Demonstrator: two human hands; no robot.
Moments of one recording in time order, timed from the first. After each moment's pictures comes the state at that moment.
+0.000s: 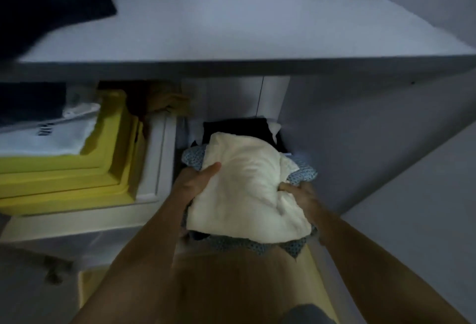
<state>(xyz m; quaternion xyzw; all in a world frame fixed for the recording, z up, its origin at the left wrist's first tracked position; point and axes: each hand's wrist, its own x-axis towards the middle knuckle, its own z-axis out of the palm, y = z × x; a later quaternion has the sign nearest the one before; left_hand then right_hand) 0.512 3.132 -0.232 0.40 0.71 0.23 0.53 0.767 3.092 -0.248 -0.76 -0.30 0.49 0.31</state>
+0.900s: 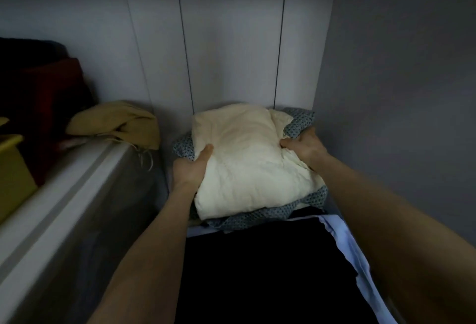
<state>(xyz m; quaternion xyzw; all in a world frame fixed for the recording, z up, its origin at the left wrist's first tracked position) 0.555 3.415 -0.409 0.40 0.66 0.49 0.40 0.814 3.444 -0.381 -0.69 -0.55 0.26 0.40</state>
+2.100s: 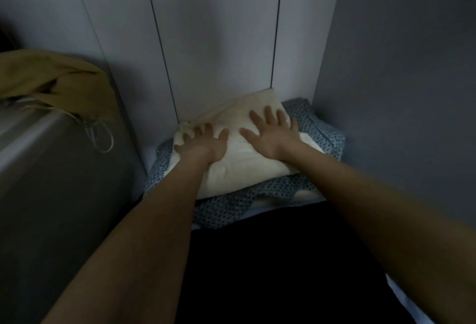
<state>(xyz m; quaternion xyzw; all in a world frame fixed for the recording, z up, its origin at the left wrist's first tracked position) 0.599 3.517 -0.478 0.67 0.71 0.06 0.19 0.765 3.486 -0.456 -0.70 -0.71 0.07 0.08</state>
